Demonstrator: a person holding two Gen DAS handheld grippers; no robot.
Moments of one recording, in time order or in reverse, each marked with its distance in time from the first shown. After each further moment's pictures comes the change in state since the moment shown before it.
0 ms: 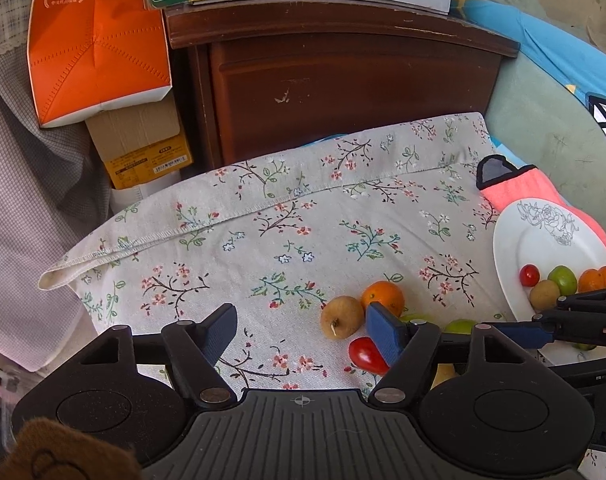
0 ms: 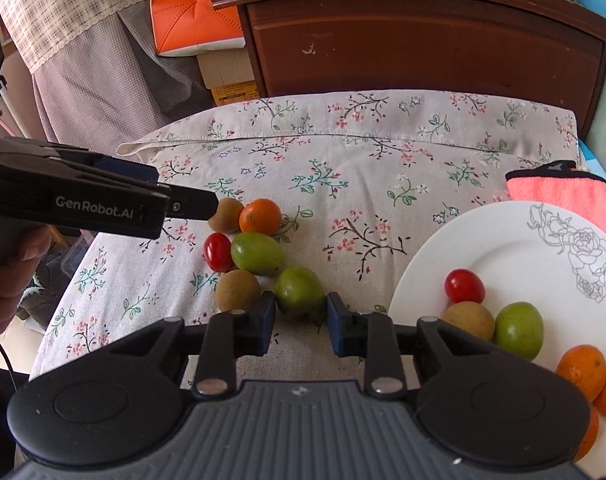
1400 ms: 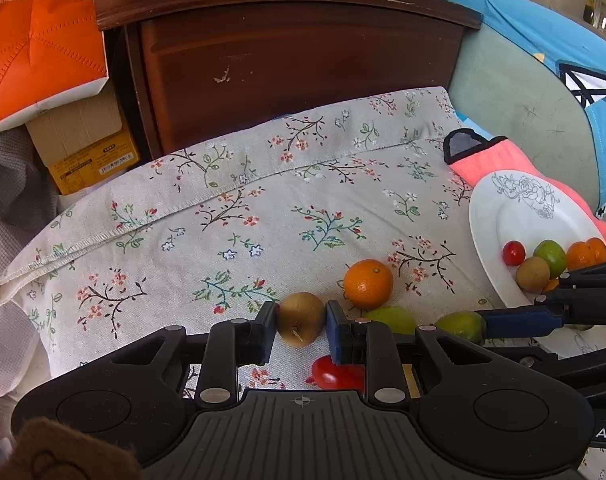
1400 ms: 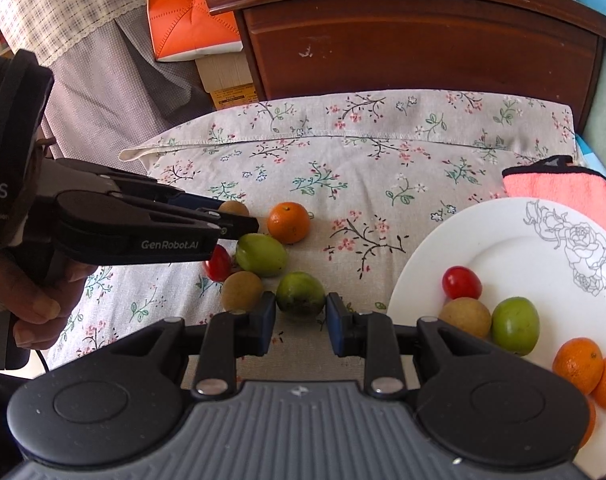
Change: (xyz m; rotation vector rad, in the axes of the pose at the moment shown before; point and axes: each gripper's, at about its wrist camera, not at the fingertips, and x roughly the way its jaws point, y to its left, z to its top) left arm 0.029 -0.014 -0.004 0.089 0.009 -0.092; right arm -0.007 0.000 0.002 0.024 0.002 0.012
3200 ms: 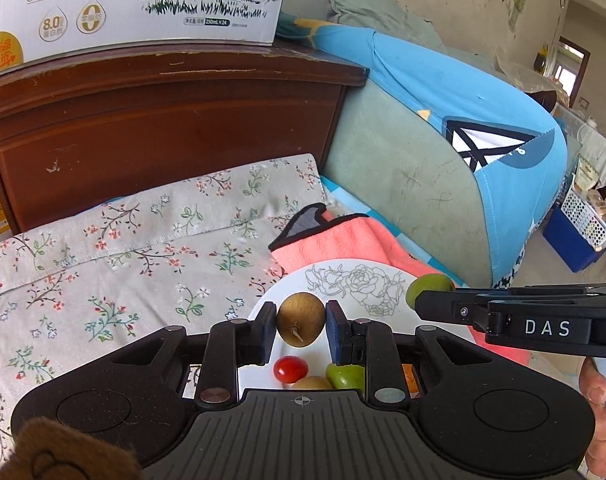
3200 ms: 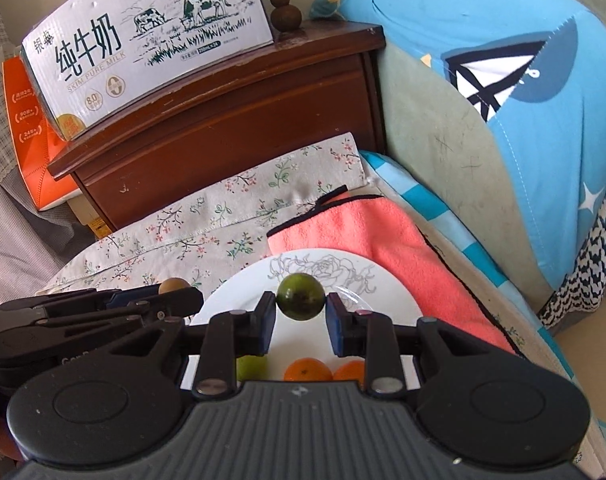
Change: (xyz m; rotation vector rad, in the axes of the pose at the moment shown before) left arm -0.008 -0.129 0.051 -0.045 -0.143 -0.189; right arm -0.102 -0.128 -0.003 0.357 -0.180 -0.218
